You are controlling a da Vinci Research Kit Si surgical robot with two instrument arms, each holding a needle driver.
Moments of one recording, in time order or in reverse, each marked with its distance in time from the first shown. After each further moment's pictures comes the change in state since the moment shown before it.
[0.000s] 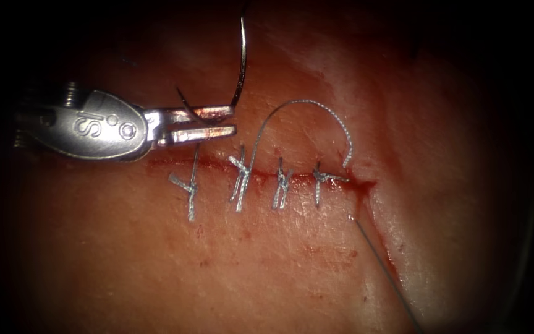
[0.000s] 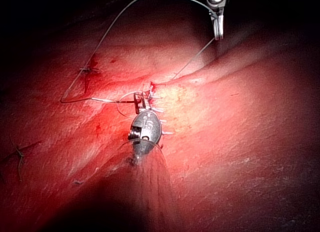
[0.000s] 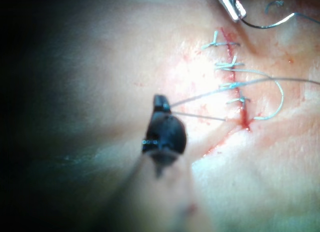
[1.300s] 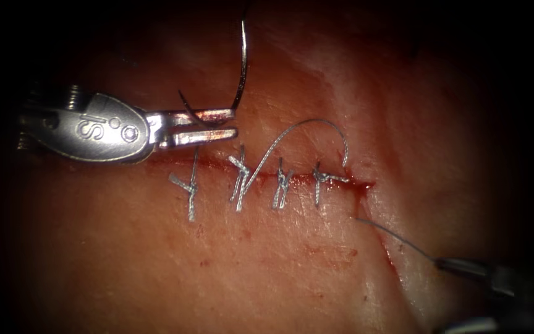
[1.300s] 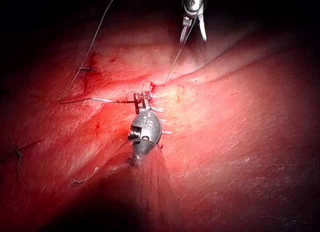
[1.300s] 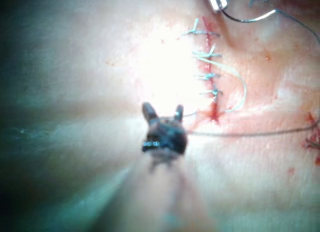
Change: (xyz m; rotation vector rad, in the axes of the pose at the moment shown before) right arm -0.004 0.008 0.000 -0.183 -0.104 -0.168; left arm 0.000 0.000 0.000 -0.009 -0.001 -0.001
